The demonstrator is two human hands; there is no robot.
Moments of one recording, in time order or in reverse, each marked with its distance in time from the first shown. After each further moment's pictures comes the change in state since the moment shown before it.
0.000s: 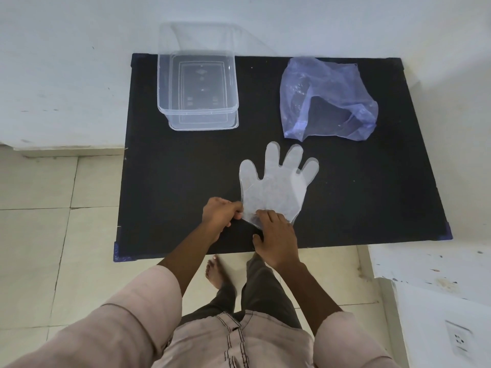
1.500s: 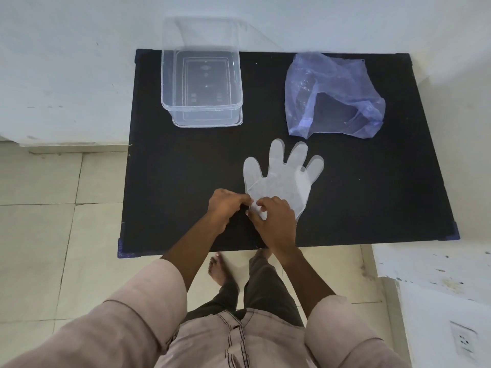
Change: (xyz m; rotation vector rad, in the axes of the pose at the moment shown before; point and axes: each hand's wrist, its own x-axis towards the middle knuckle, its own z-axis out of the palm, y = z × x) left_hand -0.013 0.026 0.000 -0.078 -0.034 -0.004; right_hand 0.025 -0.017 -0.005 0.190 0.226 0.078
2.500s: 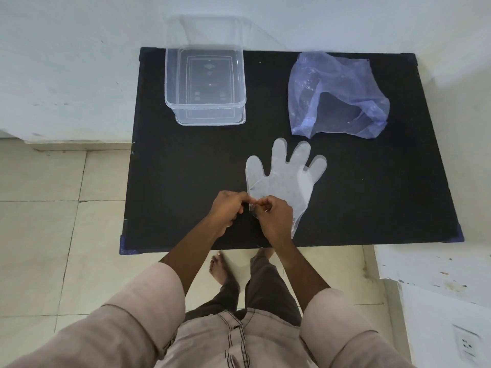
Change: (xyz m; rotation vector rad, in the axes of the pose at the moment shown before) left_hand 0.001 -0.012 -0.002 -0.012 -0.080 0.023; right_hand 0.009 -0.008 0.005 0.288 -0.027 0.220
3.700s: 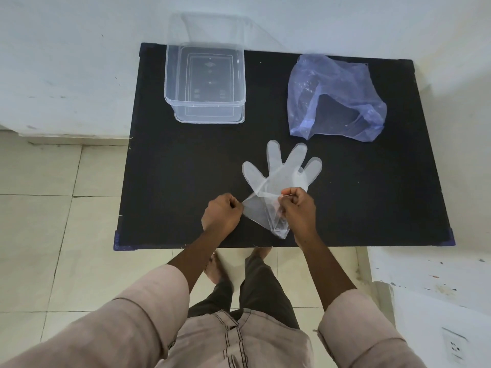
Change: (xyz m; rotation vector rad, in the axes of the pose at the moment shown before) left_hand 0.013 -0.035 0.008 0.473 0.254 0.213; right_hand 0.017 0.018 -0.053 0.295 0.032 0.076
